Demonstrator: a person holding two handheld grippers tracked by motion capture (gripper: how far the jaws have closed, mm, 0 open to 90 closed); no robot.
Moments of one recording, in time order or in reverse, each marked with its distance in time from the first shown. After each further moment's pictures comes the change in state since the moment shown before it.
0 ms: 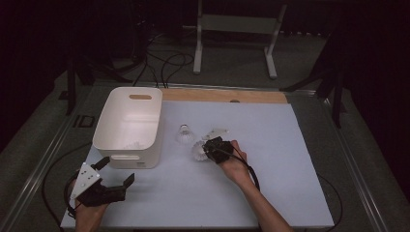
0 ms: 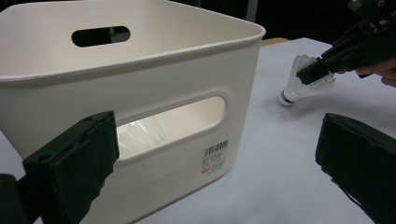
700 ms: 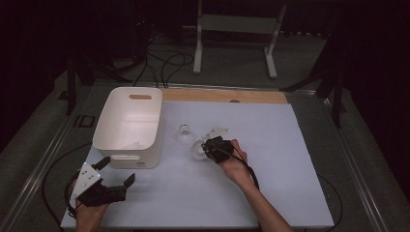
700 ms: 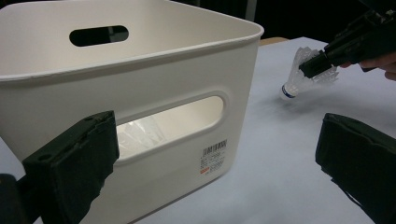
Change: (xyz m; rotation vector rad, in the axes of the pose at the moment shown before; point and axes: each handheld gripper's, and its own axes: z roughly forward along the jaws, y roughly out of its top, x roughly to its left) left arm -0.001 0.000 0.001 0.004 -0.003 0.001; right arm 0.002 0.005 -0.008 -0.025 0.006 0.002
